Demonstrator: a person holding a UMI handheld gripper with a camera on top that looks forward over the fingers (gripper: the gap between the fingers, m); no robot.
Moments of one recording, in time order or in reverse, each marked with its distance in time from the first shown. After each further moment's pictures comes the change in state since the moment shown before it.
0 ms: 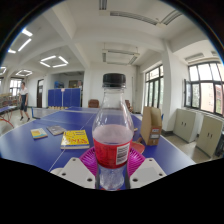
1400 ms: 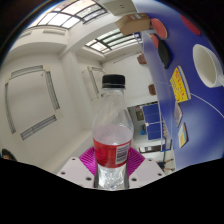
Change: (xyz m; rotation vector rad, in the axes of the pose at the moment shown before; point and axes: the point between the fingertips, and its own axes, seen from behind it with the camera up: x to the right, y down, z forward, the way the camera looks) arm -0.278 -0.189 -0.125 0.152 -0.789 1.805
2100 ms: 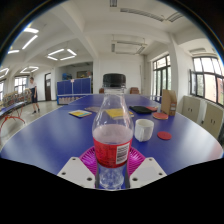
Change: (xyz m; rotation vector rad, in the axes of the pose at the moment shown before) arm 0.161 0.016 -0.264 -0.293 0.842 -1.699
